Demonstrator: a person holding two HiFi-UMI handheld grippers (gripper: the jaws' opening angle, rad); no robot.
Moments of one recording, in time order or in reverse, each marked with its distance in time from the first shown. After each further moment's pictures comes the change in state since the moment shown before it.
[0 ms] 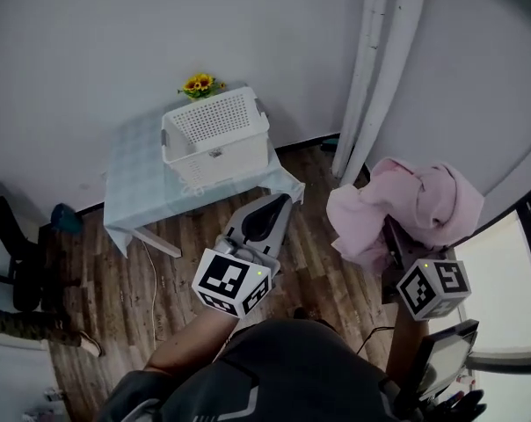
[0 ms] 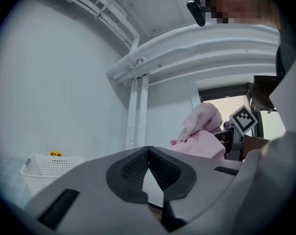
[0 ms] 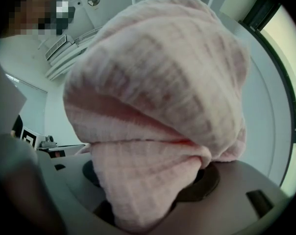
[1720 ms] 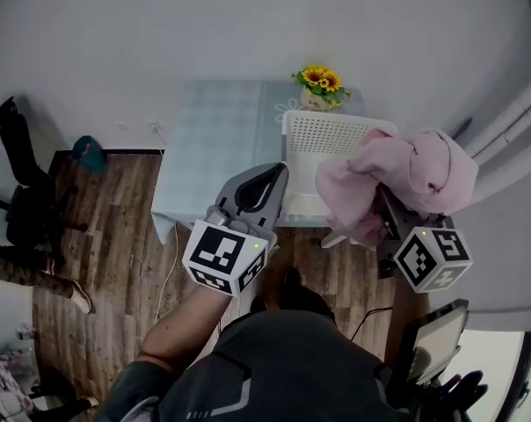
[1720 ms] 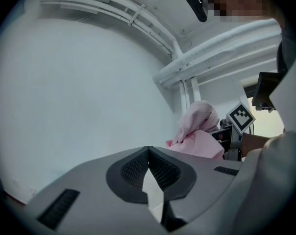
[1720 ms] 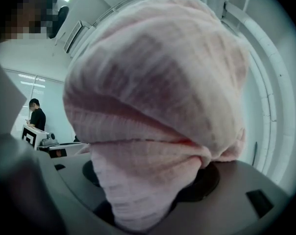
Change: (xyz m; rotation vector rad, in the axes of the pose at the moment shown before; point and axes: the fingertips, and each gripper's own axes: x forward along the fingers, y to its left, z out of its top) left arm -0.124 0.396 0.004 -0.020 -0.021 0.367; right arm 0.346 0.320 -0.029 -0.082 0.110 0.384
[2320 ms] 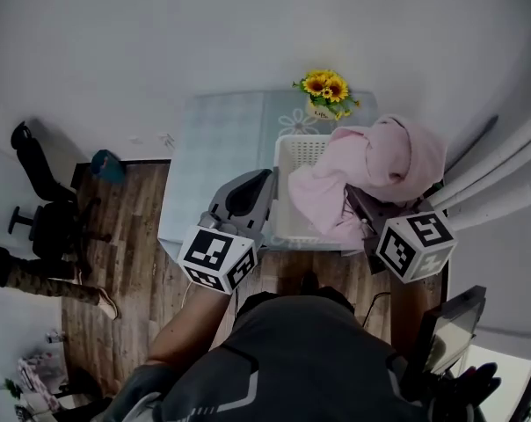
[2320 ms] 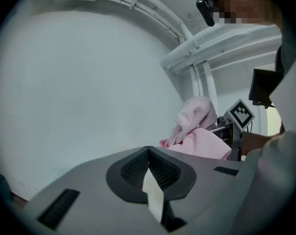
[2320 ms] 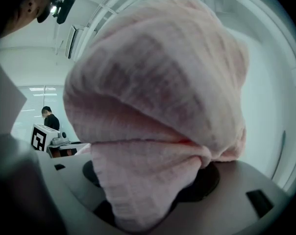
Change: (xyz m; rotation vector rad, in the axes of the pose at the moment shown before) left arm 0.100 0.055 -0.031 -0.007 0.117 0.064; right arm 0.122 -0.036 -0.020 0.042 0.100 0.208
